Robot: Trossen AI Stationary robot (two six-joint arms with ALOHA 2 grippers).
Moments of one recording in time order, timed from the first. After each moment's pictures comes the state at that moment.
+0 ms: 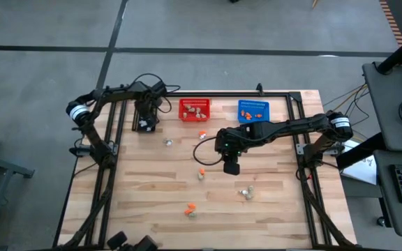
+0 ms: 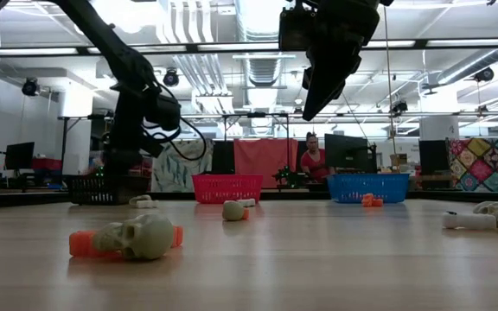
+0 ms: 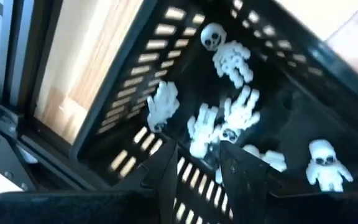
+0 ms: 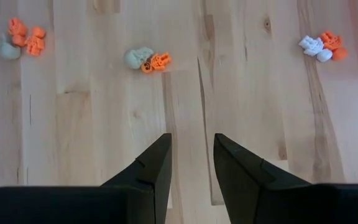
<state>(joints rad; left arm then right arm) 0.82 1.72 1.06 -0.93 -0.33 0.17 0.01 1.64 1.30 -0.74 -0.08 0.12</state>
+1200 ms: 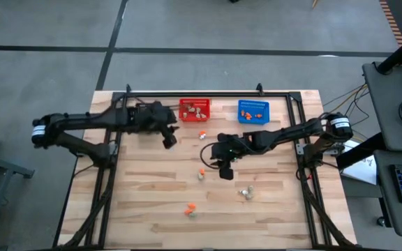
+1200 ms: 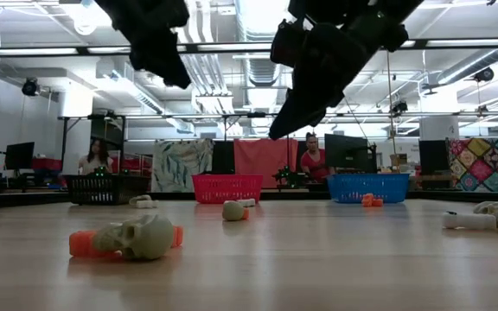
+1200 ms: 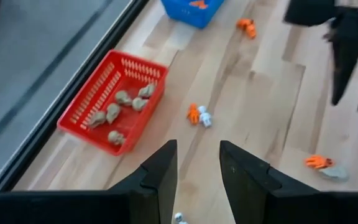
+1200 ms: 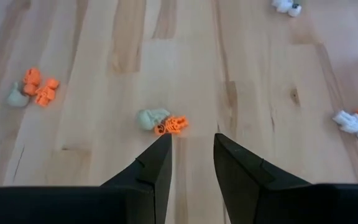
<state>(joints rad) 0.14 1.23 1.06 -0.62 -0.27 -0.15 0.03 1.65 1.01 -0.14 -0.09 0.07</state>
